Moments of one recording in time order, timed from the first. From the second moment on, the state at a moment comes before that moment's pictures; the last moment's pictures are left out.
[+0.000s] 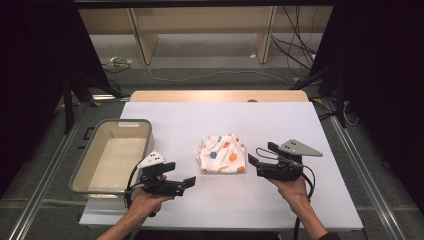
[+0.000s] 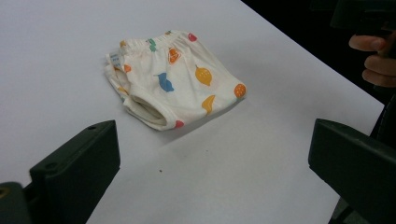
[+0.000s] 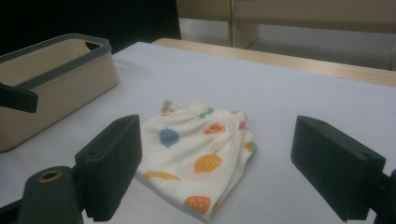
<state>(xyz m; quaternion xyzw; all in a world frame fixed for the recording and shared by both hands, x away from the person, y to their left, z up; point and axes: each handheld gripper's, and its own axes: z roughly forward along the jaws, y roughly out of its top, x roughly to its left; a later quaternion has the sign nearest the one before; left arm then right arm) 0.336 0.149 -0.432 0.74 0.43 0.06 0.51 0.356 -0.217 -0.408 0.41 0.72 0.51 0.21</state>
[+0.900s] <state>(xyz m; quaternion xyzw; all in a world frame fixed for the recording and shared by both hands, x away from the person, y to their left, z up) 0.365 0.134 -0.450 0.72 0.51 -0.01 0.46 0.393 -0.217 -0.418 0.43 0.74 0.49 0.16</state>
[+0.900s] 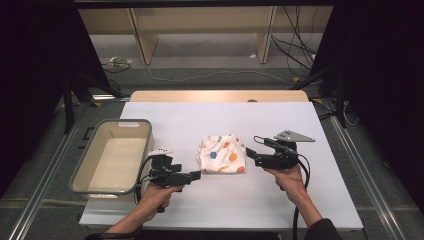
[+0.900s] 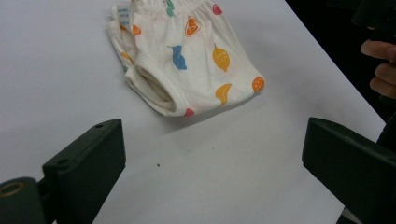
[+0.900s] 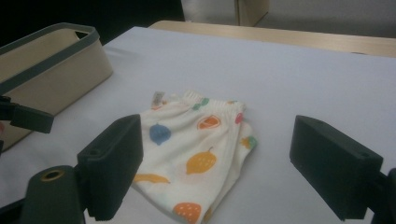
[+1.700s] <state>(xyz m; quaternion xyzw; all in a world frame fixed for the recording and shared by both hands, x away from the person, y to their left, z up) 0.384 0.111 -0.464 0.72 0.56 -0.04 0.41 0.430 -0.208 -0.436 0.46 0.75 0.45 0.13</state>
